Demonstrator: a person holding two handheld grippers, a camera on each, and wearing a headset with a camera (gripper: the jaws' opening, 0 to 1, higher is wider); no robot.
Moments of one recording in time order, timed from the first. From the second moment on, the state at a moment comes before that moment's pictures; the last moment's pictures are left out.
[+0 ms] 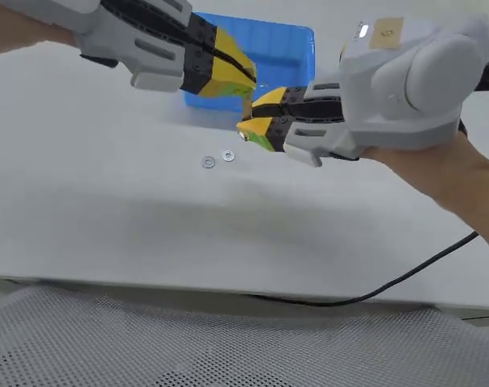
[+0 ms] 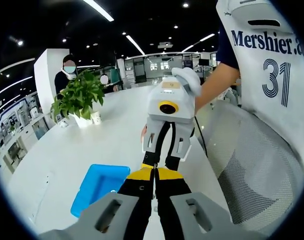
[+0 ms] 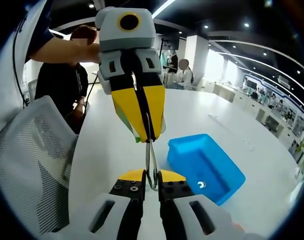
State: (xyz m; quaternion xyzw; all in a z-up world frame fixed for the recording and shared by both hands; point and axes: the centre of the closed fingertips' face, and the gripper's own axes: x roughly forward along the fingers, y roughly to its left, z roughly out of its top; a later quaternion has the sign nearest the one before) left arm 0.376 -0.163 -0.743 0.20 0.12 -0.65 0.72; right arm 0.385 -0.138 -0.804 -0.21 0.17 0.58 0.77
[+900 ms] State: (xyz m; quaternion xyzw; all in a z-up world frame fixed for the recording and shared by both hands) left arm 0.413 -0.160 -0.709 0.23 0.08 -0.65 0.72; right arm 0.437 -0.136 -0.774 -0.22 0.14 0.56 0.78
